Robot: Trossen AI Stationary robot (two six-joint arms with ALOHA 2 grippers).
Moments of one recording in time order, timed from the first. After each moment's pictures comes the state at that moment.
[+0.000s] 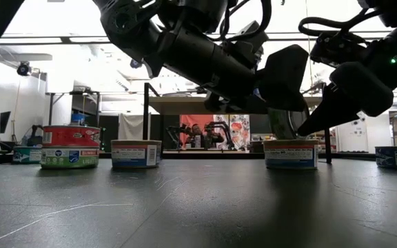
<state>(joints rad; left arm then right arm) -0.21 2.18 1.31 0.52 -0.63 -0.18 0.49 1.50 0.58 -0.09 0.76 0.68</state>
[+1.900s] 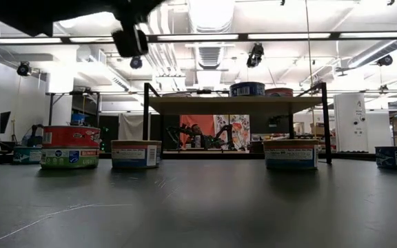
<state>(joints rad) -0.26 1.39 0.56 0.96 -0.11 -1.05 0.68 1.30 0.80 0.10 0.84 -0.43</state>
